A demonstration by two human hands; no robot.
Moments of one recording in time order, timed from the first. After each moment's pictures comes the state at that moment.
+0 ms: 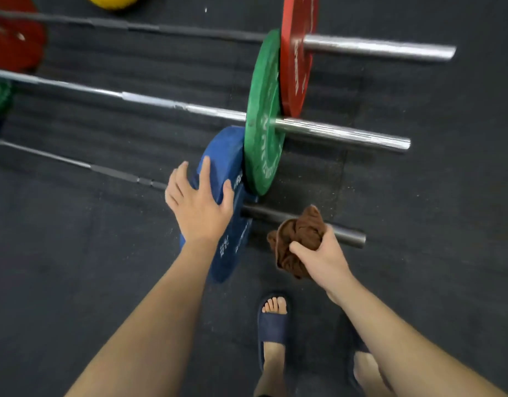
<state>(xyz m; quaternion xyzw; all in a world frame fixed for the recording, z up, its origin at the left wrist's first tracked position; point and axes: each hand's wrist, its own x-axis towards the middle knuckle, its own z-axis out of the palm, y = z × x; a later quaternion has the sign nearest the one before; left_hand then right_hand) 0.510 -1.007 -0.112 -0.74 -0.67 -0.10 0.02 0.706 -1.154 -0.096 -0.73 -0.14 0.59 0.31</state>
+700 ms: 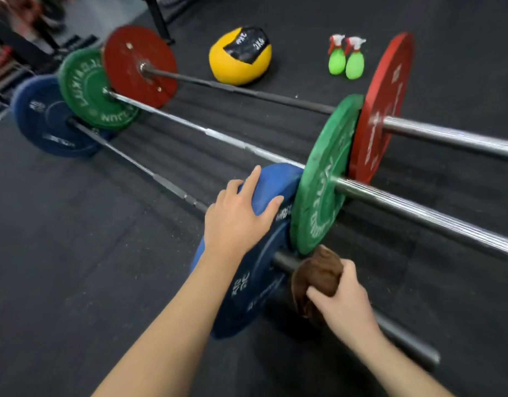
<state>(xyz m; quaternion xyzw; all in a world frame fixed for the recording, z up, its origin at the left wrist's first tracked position) 0.515 -0.997 -0.121 -0.69 -0.71 -0.13 0.02 0.704 -1.114 -0.194 -0.69 -0.46 0.48 0.30</state>
